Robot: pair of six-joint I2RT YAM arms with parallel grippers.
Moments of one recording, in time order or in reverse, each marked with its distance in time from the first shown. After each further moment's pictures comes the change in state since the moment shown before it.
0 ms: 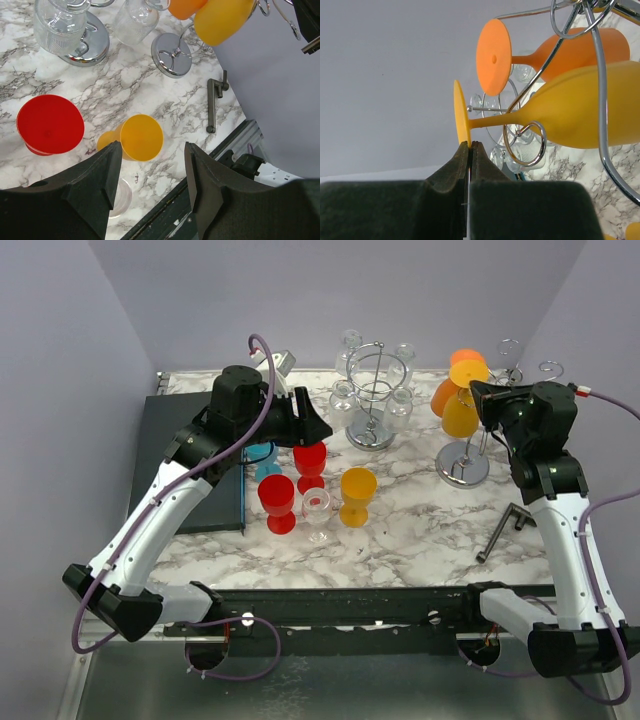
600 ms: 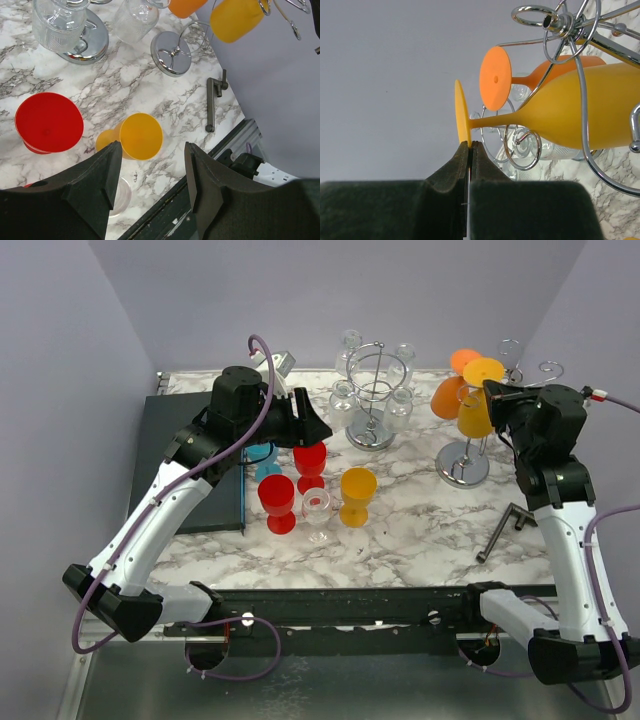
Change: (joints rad) left arm 0.005 -0.005 -0.007 0.000 0.006 -0.006; right arm 0.000 -0.032 0.022 -0.022 0.103 -0.035
